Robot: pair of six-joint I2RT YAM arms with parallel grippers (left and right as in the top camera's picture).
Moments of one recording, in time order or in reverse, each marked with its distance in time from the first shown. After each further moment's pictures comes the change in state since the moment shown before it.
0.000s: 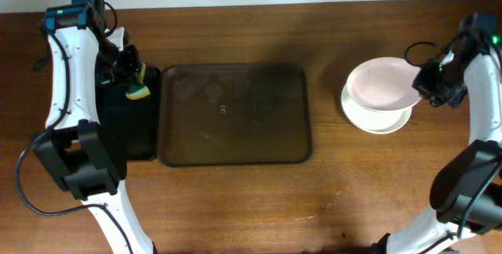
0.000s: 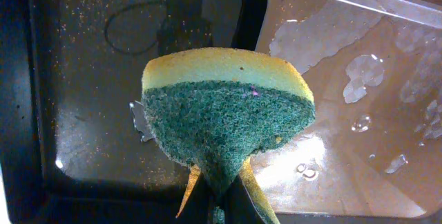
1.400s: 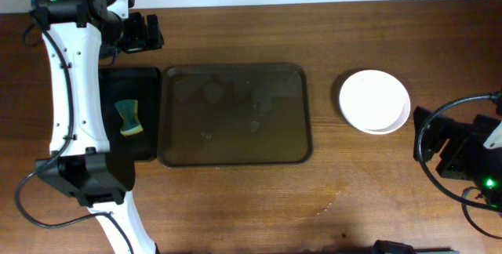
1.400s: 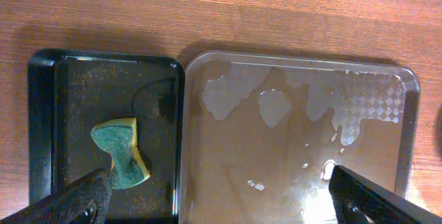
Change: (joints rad) left arm -0.100 -0.081 0.271 -0.045 0.025 0.008; right arm 0.166 -0.914 0.128 -0.243 -0.174 -0.203
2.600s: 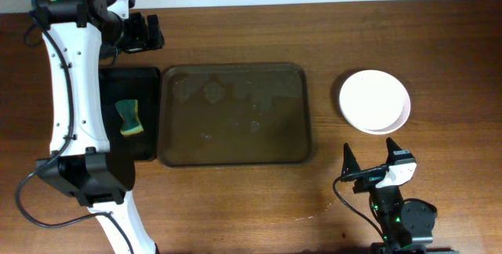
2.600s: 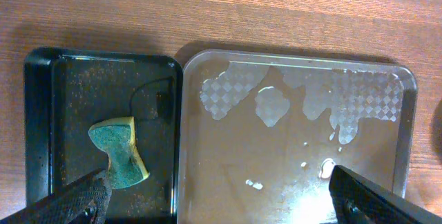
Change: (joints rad) left arm 0.000 0.000 0.000 -0.003 0.007 0.000; right arm 0.193 -0.957 -1.768 1.314 0.072 -0.007
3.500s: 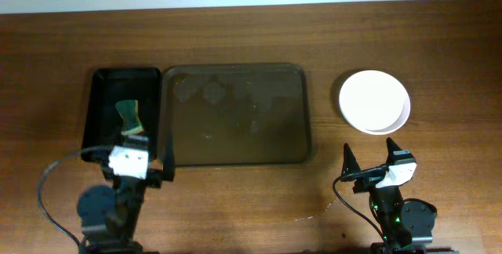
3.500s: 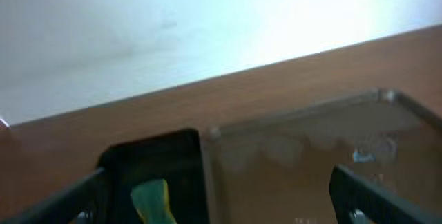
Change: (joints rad) left arm 0.003 -1.719 -2.056 1.339 -0.001 0.266; right arm 0.003 0.000 0.000 0.000 0.005 0.000
